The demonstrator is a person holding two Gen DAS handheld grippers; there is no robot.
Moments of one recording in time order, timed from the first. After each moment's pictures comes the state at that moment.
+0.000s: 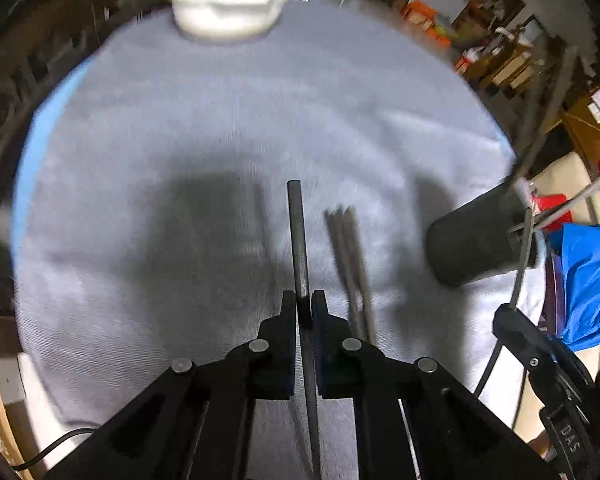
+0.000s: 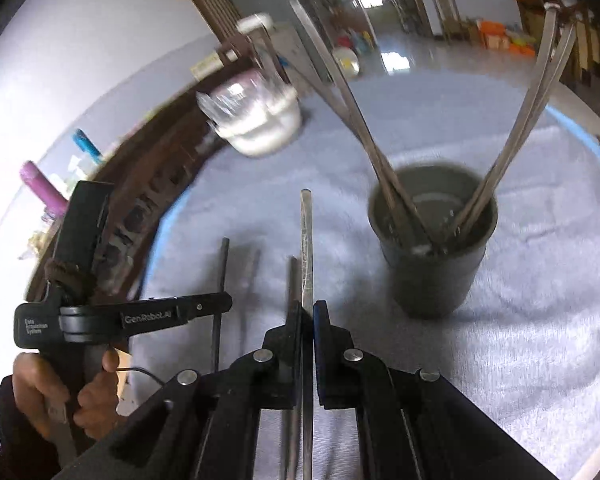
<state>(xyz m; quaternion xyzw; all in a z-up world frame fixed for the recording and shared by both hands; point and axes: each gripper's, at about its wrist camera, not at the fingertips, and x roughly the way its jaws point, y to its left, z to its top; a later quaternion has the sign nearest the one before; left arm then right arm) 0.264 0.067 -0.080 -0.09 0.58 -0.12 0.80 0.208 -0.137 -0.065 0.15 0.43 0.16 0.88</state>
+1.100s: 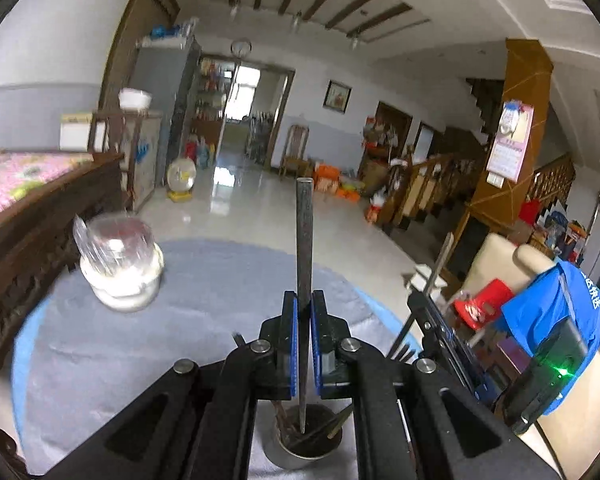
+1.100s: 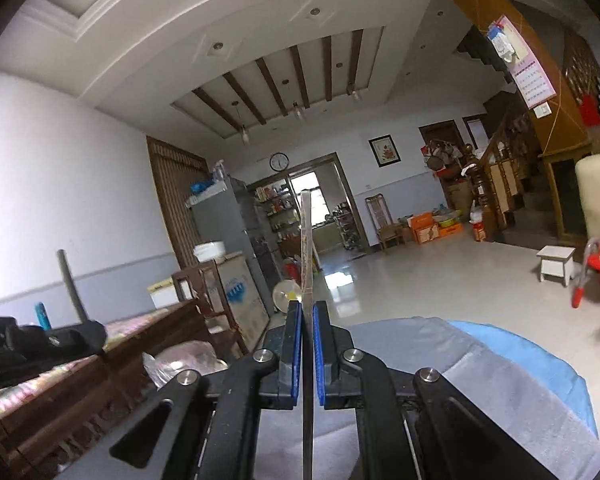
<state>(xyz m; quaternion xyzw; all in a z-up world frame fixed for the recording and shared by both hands) 0.253 -0.034 0.099 -0.09 0.25 -0.22 0.94 0.226 -0.208 0.038 0.16 0.04 -0.03 0.99</state>
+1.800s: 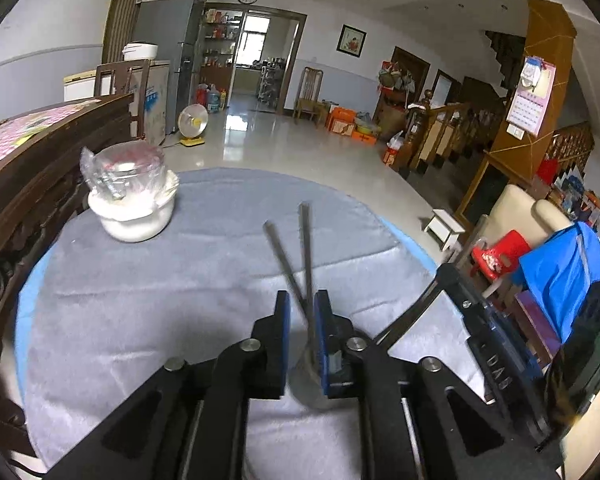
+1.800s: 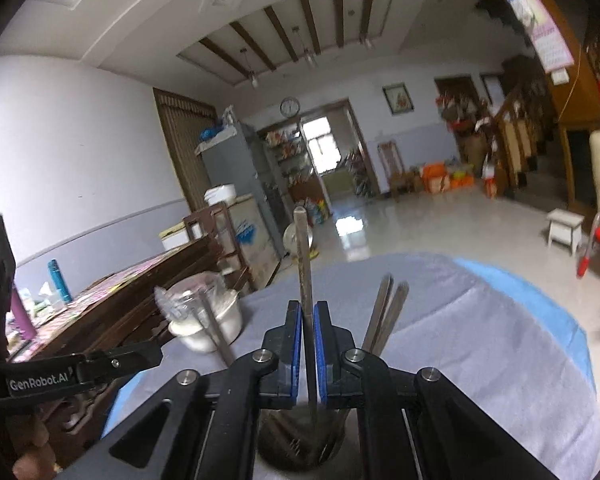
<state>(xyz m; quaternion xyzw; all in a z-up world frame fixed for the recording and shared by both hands) 0.238 -0.024 0.044 -0.05 0.34 -0.20 0.92 0.202 -0.216 0.004 0.17 0.14 0.02 0.97</state>
